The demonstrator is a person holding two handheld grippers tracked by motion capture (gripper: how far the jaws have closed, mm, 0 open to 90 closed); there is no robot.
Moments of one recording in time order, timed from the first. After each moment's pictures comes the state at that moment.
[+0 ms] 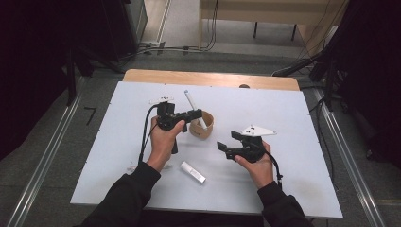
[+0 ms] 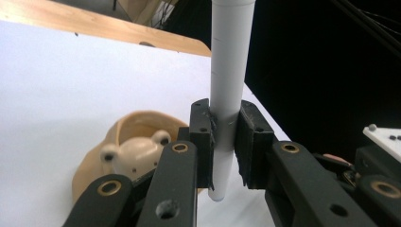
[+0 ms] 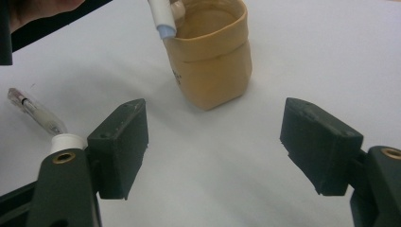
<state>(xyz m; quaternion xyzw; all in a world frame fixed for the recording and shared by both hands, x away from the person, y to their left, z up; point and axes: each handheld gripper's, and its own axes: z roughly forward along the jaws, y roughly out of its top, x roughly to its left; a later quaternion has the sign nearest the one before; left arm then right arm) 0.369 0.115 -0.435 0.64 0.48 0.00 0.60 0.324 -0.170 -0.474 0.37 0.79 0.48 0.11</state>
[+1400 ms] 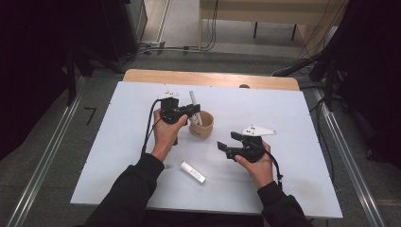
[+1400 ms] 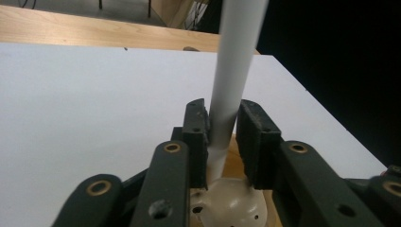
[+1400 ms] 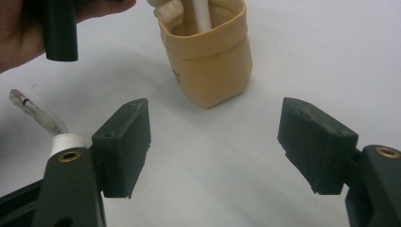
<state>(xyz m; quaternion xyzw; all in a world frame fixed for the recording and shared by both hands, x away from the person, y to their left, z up) 0.400 0.112 -0.453 0.67 0.49 0.08 0.56 0.325 -0.170 -0.475 0.38 0.79 0.48 0.11</state>
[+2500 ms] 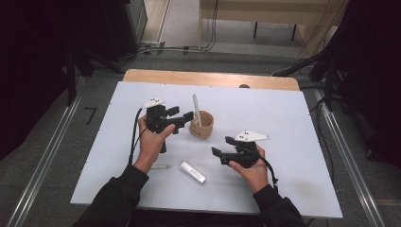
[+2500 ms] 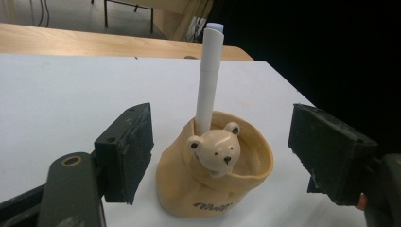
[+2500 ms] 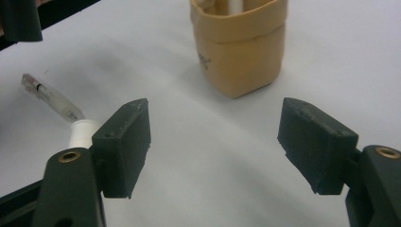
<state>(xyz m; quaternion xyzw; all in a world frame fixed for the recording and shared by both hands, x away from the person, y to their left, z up) 0.355 0.144 -0.441 0.66 0.47 0.11 0.57 0.310 -0.153 -0.483 0.36 0.80 0.47 0.10</state>
